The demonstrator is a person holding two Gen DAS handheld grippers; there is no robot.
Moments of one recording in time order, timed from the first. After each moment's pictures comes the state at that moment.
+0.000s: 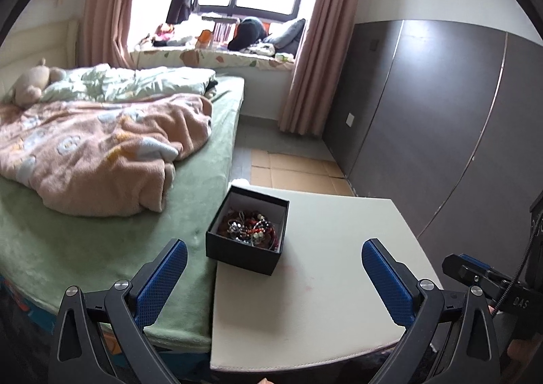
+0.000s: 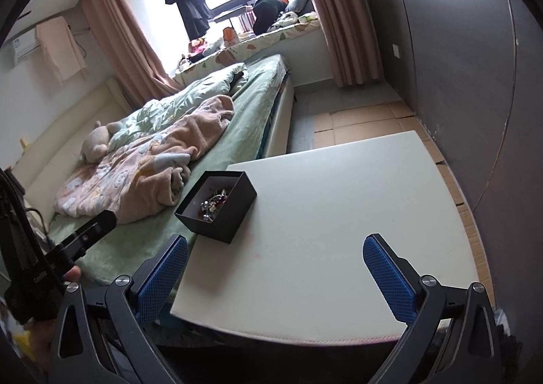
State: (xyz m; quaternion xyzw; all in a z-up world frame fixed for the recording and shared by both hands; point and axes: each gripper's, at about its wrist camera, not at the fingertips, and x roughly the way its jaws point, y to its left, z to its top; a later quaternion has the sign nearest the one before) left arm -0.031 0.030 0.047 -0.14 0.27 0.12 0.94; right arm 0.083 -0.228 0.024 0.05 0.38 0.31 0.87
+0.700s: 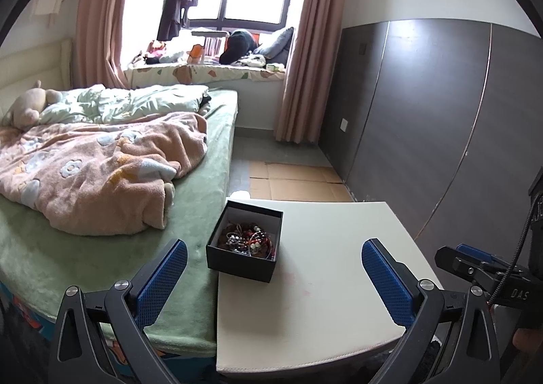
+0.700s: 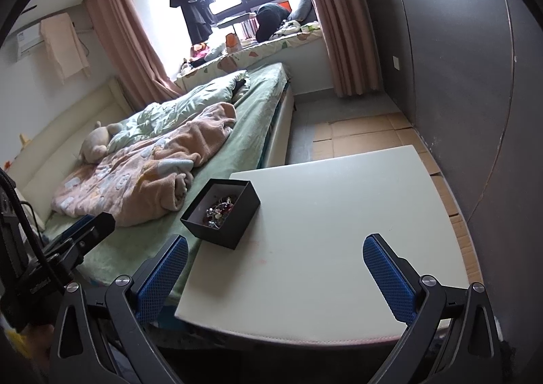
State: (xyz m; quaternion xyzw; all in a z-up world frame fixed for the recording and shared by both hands) left arm -0.041 0.019 0.063 -0.12 0.26 0.11 0.95; right arm 0.070 -0.227 0.042 0.04 0.36 0.31 0.88
